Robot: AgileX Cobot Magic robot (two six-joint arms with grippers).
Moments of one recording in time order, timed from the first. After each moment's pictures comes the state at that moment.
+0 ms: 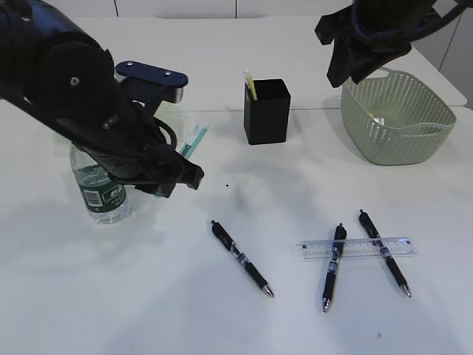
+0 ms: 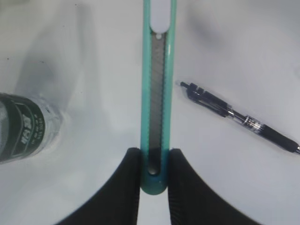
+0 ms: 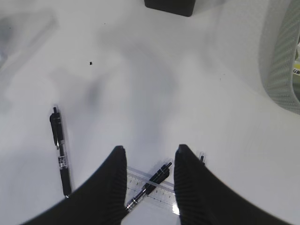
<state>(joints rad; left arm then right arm) -0.69 1.74 -1.19 0.23 0.67 -0.43 0.25 1.84 -1.82 0.11 1.22 -0.12</state>
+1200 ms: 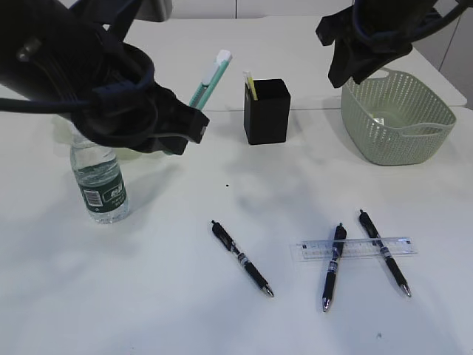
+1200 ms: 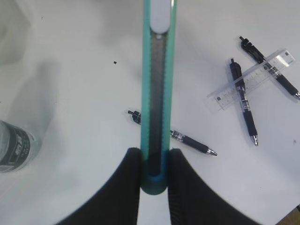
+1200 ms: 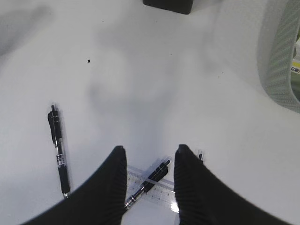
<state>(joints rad) -0.81 1.47 -1.19 0.18 0.71 -0.43 0.25 1.84 -1.82 0.10 1.23 -0.12</state>
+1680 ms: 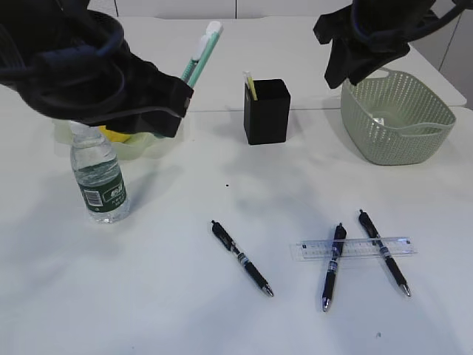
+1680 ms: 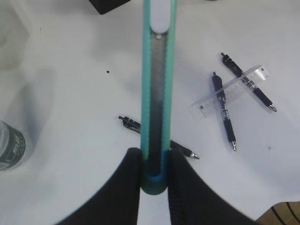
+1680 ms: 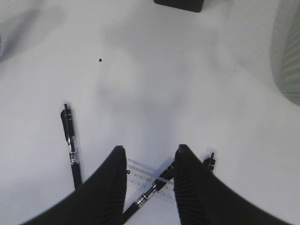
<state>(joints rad) -0.81 1.39 -1.19 0.13 0.72 -0.43 0.25 1.84 -1.82 0.13 1.23 -0.12</state>
